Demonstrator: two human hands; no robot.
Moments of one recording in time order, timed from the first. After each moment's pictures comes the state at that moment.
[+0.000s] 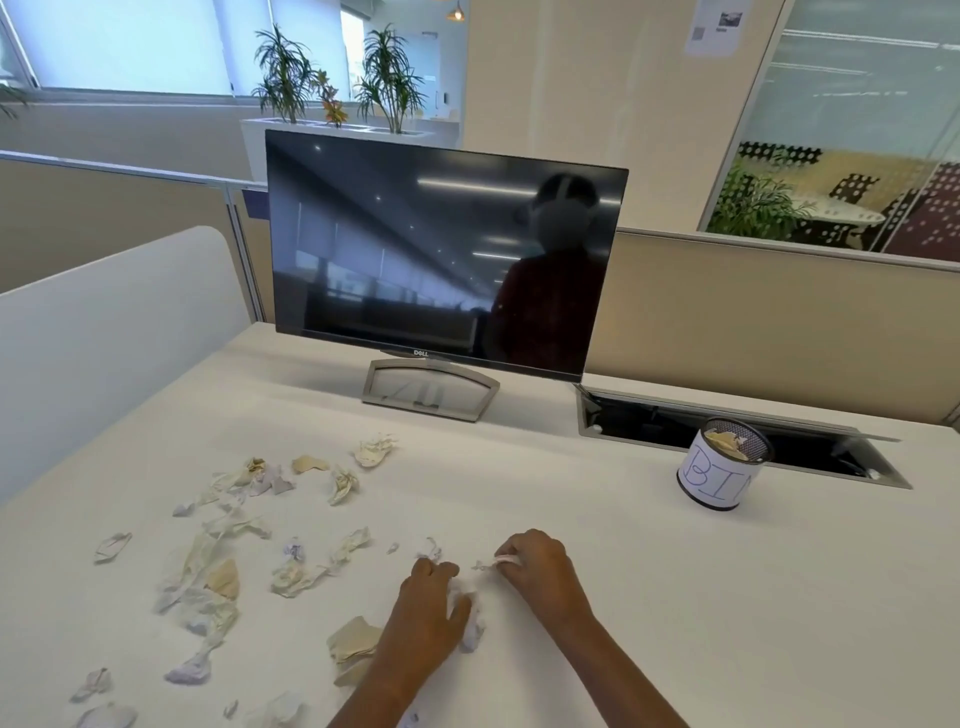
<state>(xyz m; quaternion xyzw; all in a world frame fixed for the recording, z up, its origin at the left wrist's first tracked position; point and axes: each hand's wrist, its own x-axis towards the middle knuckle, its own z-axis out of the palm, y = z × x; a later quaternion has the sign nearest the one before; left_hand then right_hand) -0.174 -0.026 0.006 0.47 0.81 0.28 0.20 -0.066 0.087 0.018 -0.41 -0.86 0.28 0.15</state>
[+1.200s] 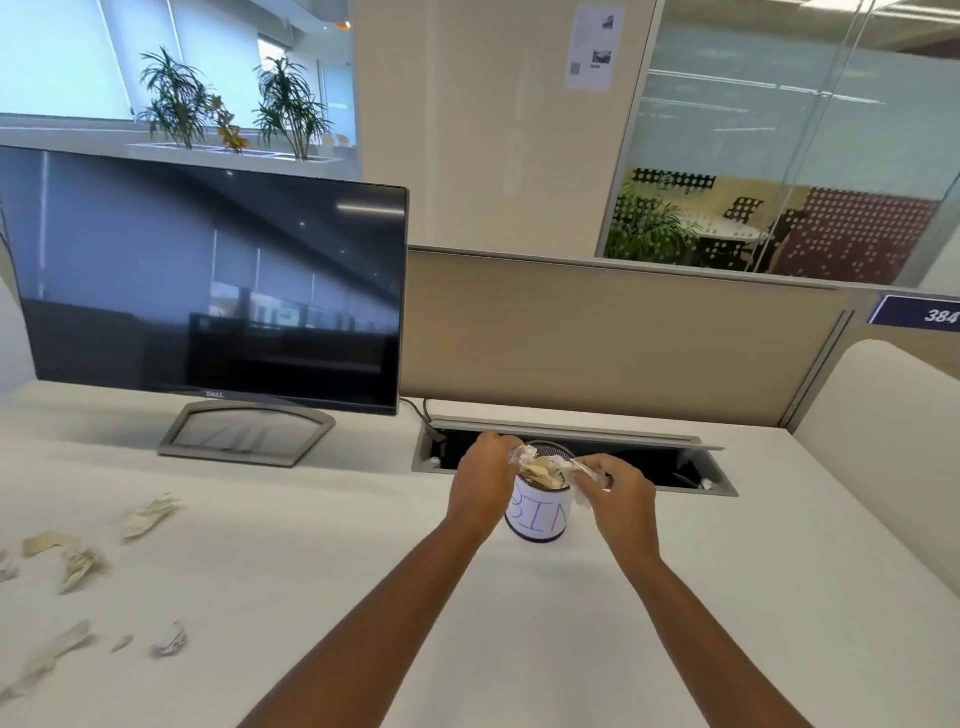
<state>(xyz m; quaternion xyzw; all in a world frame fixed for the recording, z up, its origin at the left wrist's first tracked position) -0.001 0.238 0.113 0.56 0.73 0.38 0.13 0.139 0.283 0.100 -0.50 -0.69 0.30 0.44</state>
